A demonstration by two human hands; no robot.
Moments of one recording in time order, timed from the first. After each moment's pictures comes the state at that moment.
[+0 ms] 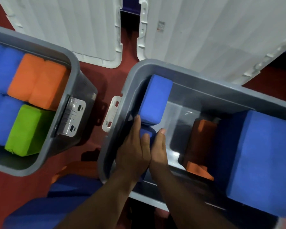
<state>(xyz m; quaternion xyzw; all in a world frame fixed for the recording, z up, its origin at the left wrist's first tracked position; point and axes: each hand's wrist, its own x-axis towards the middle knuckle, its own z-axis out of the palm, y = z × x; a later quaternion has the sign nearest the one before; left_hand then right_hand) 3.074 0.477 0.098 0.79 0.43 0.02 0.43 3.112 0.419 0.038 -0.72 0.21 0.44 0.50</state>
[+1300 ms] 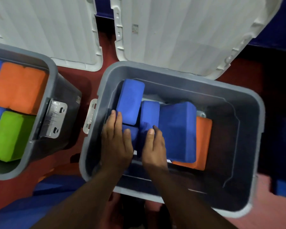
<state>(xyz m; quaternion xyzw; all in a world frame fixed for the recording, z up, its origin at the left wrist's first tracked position) 3.073 0.469 0.081 0.87 0.36 0.13 0.30 3.137 0.369 0.088 -0.84 0.00 0.32 0.43</state>
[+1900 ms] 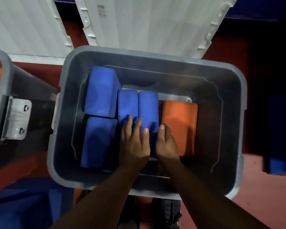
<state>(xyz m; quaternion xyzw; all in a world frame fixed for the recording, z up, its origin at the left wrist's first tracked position) 3.114 0.363 0.035 0.86 0.36 0.05 0.37 3.182 0.274 0.038 -0.84 0.08 0.36 0.40</state>
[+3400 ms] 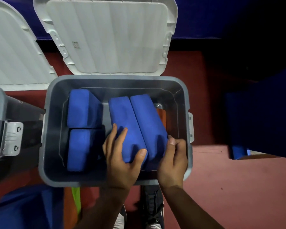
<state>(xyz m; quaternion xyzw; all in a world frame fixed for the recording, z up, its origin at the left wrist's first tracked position) 3.117 0.302 0.168 0.84 0.29 0.18 0.42 3.175 0.188 0.183 -0.83 0.13 0.07 0.54</state>
